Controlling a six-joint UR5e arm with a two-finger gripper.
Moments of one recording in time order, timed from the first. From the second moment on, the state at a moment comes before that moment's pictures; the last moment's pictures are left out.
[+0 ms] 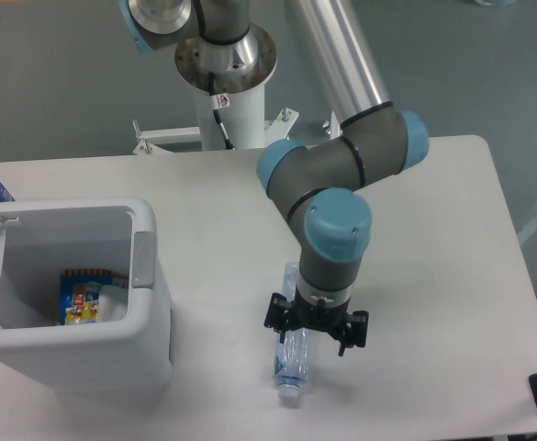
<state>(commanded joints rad) 2.37 -2.15 -1.46 -0.95 1.56 0.68</state>
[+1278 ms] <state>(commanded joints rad) 2.35 -2.21 -1.48 -0.95 1.61 0.68</state>
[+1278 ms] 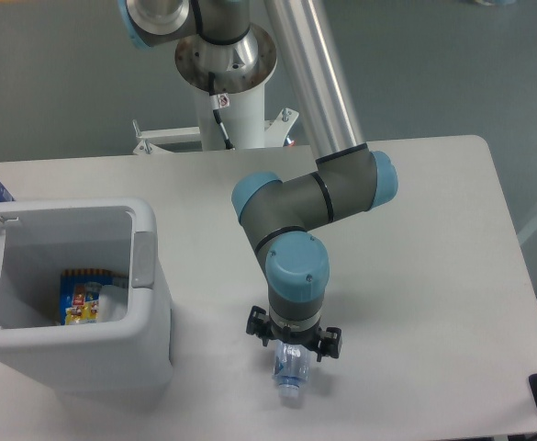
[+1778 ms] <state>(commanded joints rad) 2.35 -2.20 -1.49 -0.96 1.63 0.68</state>
